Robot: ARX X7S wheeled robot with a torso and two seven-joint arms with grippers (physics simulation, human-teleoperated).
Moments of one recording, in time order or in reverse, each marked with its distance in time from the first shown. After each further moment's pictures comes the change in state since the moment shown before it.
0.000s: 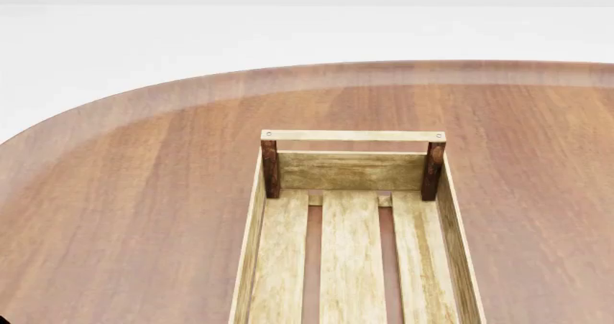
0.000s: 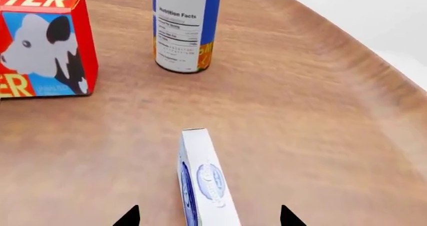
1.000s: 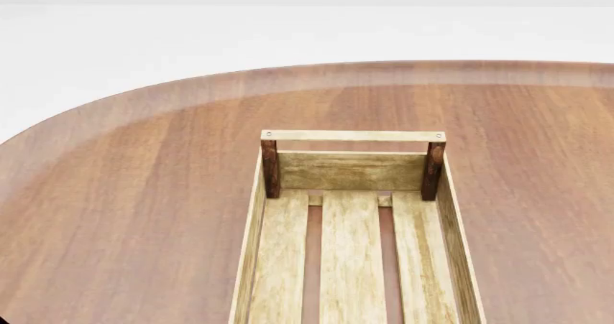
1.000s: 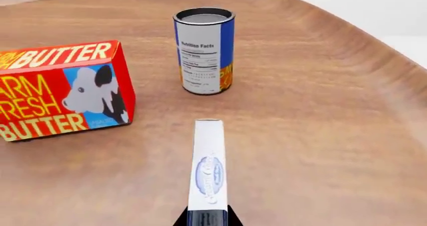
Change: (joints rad) left arm -0.001 -0.005 0.000 -0.002 0.004 0.000 -0.014; right arm -0.135 -0.048 -0.002 -0.316 0.065 0.028 -0.036
